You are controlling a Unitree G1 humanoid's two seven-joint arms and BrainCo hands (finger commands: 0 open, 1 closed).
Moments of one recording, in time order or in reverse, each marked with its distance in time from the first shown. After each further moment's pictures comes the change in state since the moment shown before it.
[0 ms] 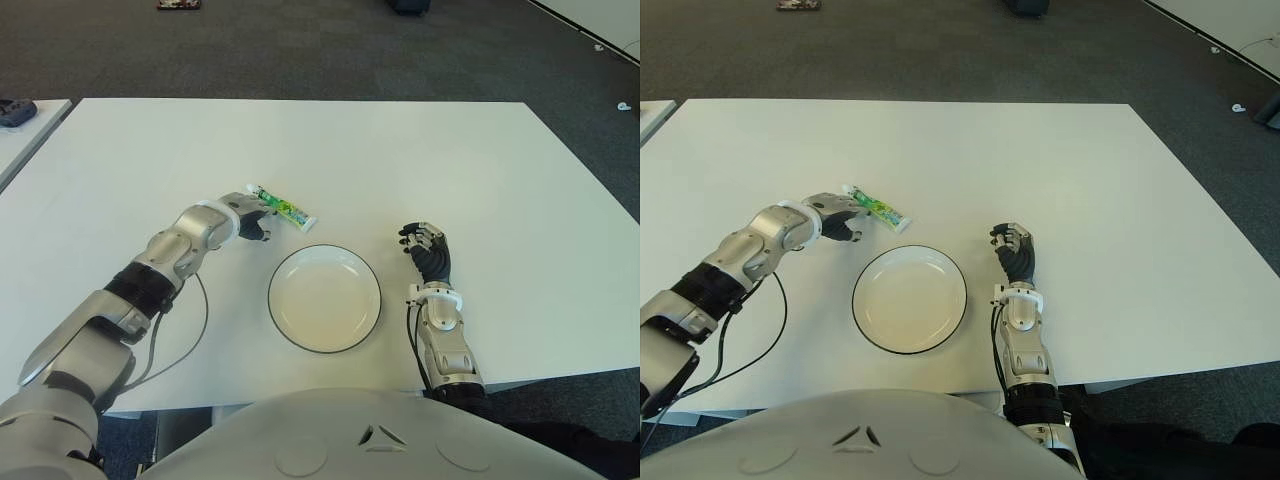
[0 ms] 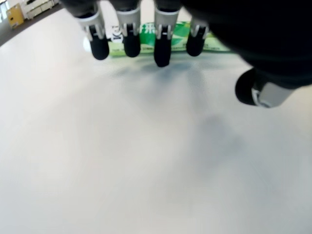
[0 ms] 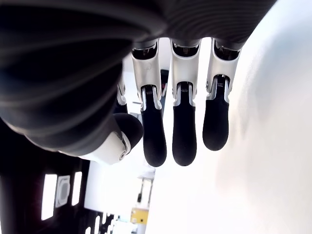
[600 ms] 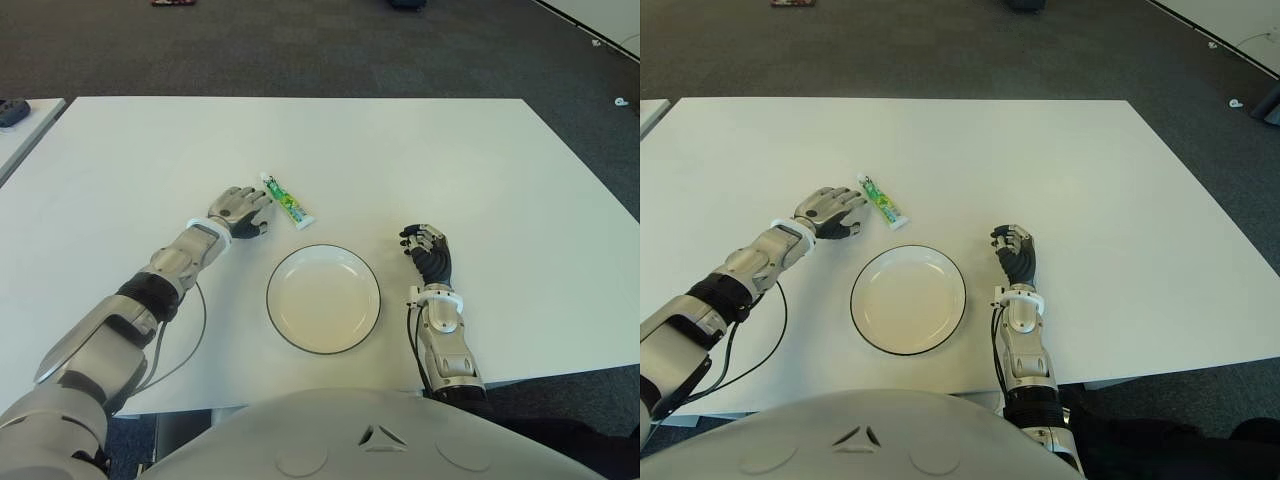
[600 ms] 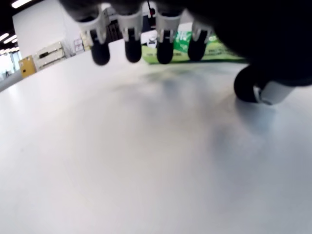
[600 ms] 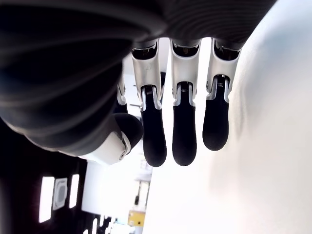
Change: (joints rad) left arm 0.035 -0.031 -0.010 0.217 0.027 -0.025 0.561; right arm 0.018 0.003 -0.003 -0.010 0.002 0.002 0.000
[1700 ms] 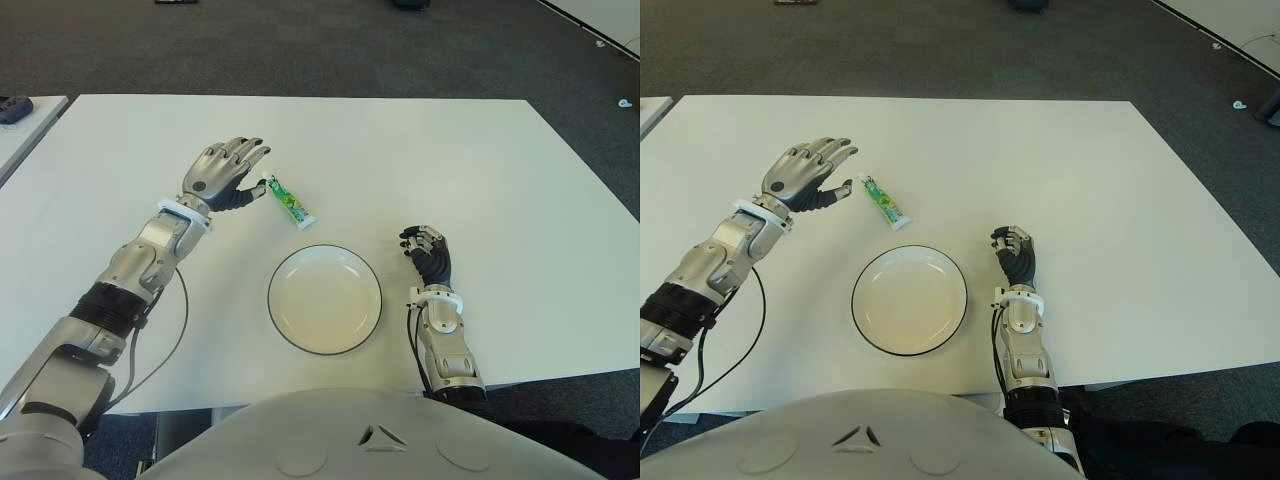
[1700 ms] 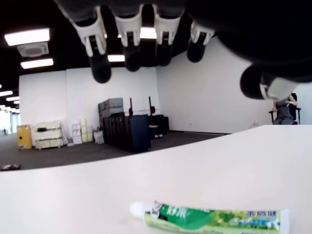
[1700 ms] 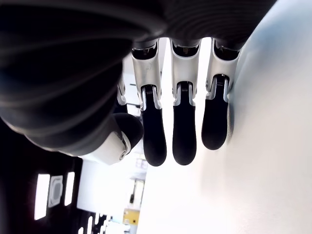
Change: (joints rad) left arm 0.110 0.097 0.235 -0.383 -0.051 -0.072 0.142; right arm -0.004 -0.001 0.002 0.000 -0.006 0.020 -0.004
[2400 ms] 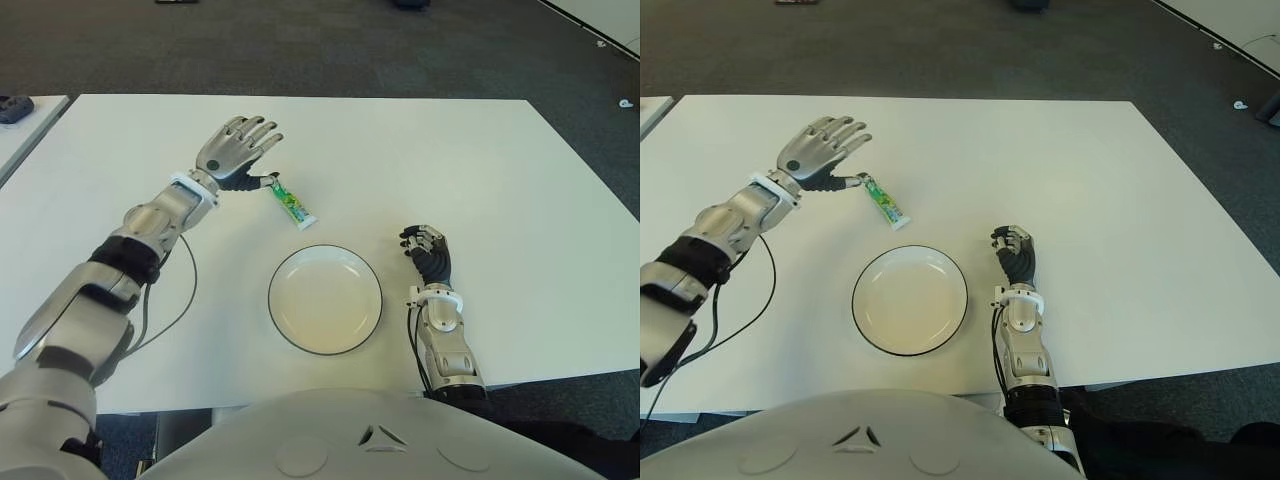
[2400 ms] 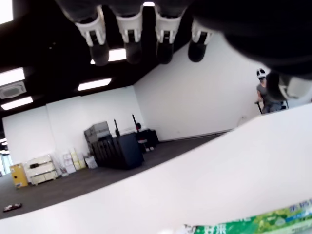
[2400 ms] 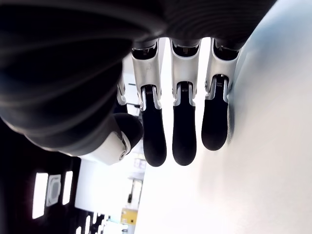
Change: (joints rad) left arm -0.326 -0.040 -0.197 0.464 0.154 -0.146 0.193; right arm -0.006 0.000 0.003 -0.001 -0.007 0.009 -0.001
